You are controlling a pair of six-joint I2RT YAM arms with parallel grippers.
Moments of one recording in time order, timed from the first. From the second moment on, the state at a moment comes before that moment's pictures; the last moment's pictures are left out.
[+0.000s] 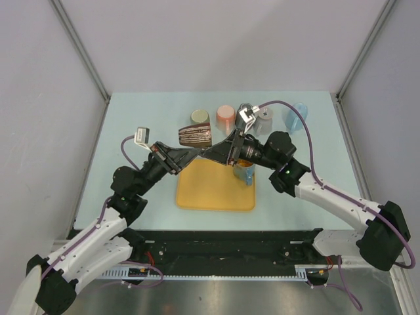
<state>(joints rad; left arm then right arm) -0.58 0.76 0.50 0.63 0.31 -1.23 0.79 1.23 0.92 0.50 -0.50 0.99</state>
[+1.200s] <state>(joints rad) -0.60 0.70 0.42 0.64 0.26 -1.21 0.77 1.24 0.96 0.34 -0.53 0.91</state>
